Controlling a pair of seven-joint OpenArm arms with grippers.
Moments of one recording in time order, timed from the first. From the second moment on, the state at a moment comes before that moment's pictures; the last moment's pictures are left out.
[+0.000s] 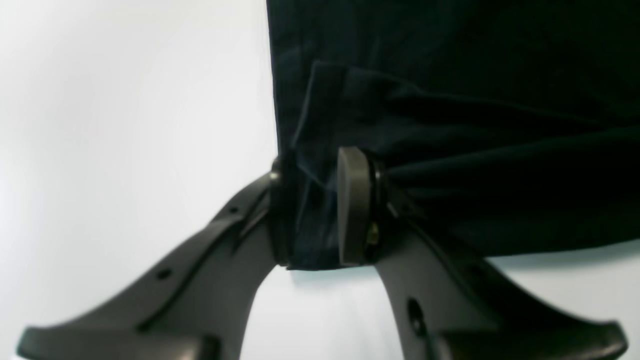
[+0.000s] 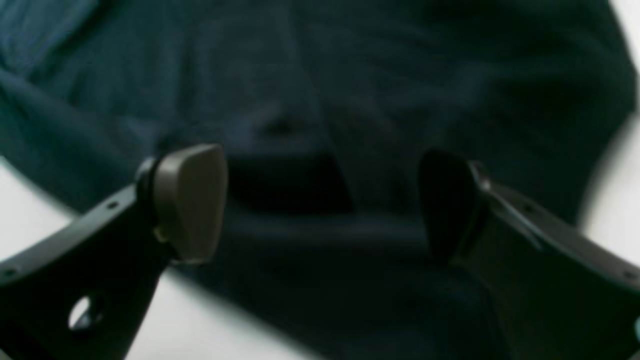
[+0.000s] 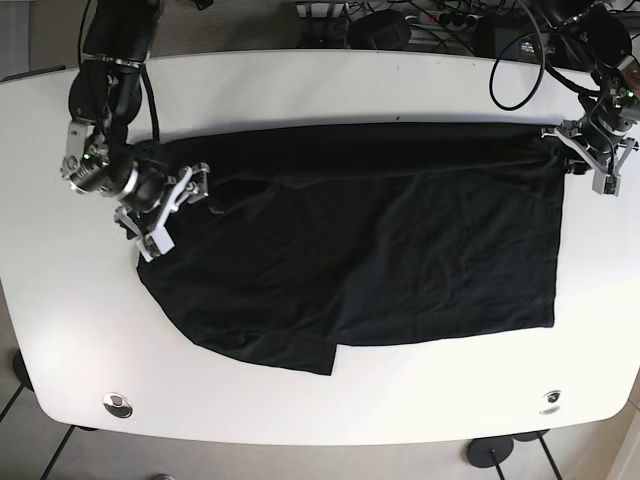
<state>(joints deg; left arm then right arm) 11.1 -16.5 -43.5 94.2 -22.4 -39.9 52.7 2.5 13.2 11.8 94.3 30.8 35.2 -58.1</state>
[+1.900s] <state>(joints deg) 11.2 -16.6 -43.6 90.5 -22.0 -39.9 52.2 -1.4 9.0 34.6 104.9 16.8 33.0 -58.4</state>
